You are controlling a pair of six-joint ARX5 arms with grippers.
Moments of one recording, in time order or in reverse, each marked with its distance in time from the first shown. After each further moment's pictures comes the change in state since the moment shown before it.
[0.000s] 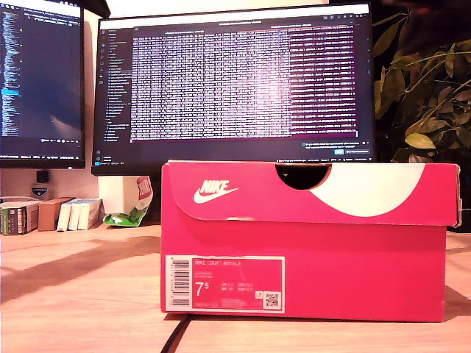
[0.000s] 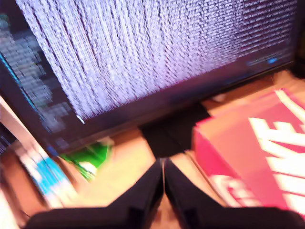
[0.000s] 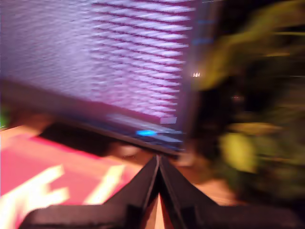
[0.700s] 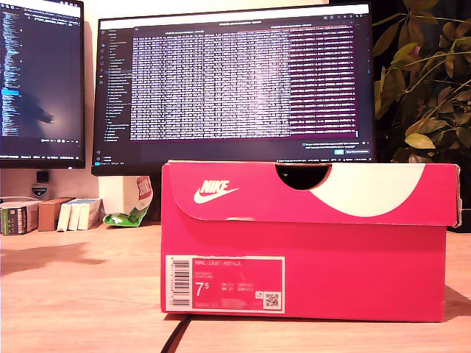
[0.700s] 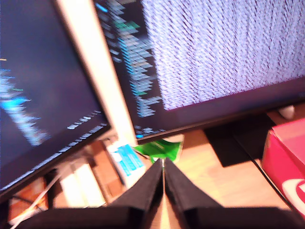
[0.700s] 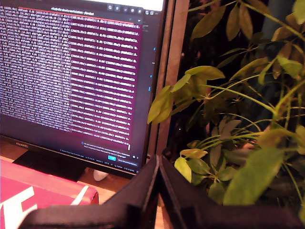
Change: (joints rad) left arm 0.353 -0.312 -0.295 0.137 0.141 0.073; right arm -0.169 -0.231 -0.028 -0.072 -0.133 -0.051
